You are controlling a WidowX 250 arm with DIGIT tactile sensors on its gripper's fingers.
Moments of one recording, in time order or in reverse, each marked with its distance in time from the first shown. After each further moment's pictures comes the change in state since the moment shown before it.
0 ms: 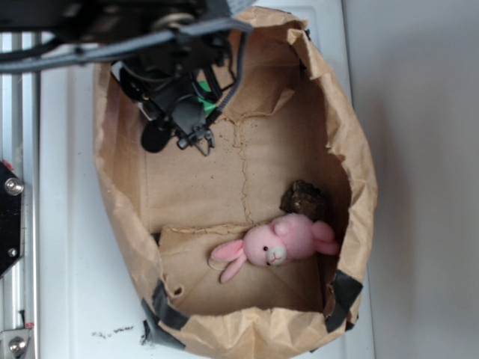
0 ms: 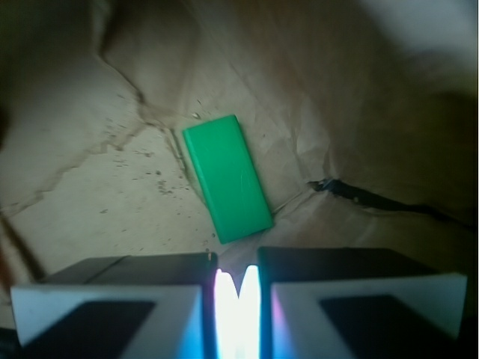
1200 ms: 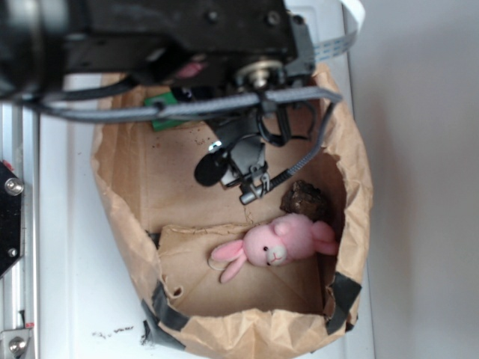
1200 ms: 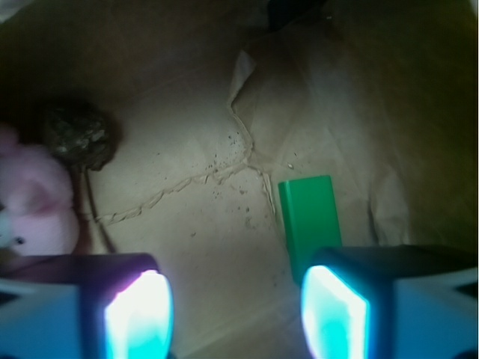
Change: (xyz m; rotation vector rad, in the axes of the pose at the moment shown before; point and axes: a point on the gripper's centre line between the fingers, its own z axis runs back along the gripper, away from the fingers) arm 0.030 -0.029 -0.003 -0.071 0.003 -0.102
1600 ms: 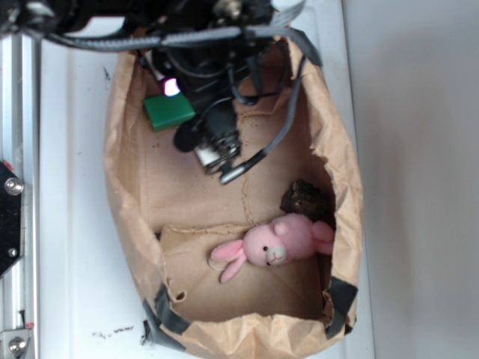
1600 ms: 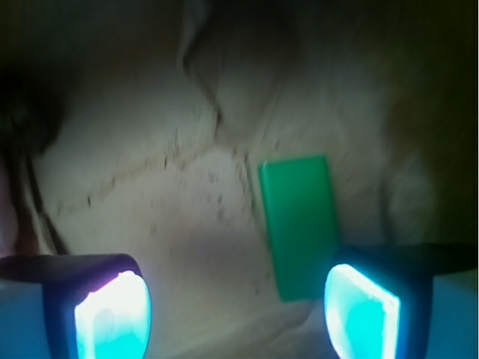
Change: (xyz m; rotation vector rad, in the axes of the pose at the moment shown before) arm -0.015 0.023 -0.033 -0.090 0.067 0.004
